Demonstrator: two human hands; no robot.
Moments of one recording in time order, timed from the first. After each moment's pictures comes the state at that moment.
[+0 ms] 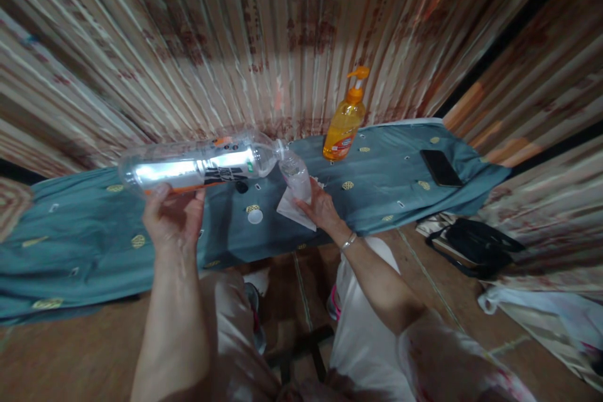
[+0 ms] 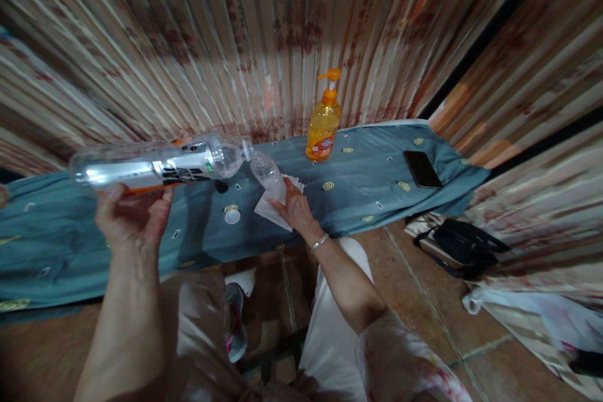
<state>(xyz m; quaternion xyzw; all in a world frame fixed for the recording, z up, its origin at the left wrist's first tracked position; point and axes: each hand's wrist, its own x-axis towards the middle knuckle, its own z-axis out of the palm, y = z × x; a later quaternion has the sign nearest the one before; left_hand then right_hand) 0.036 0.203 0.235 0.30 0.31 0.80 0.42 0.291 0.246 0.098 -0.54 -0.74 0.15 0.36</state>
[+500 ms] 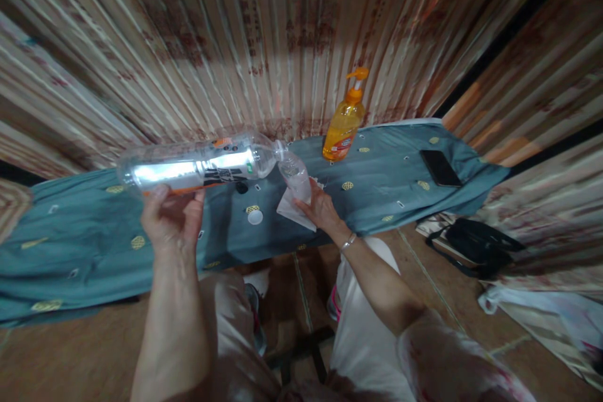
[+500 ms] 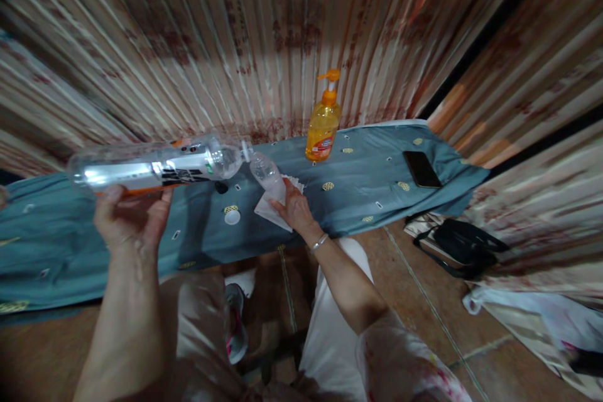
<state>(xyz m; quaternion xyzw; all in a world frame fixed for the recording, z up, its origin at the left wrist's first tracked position) 0.036 0.202 0.237 0.29 0.32 0.80 0.42 0.291 0.246 0.098 -0.54 -0.74 0.15 0.36</state>
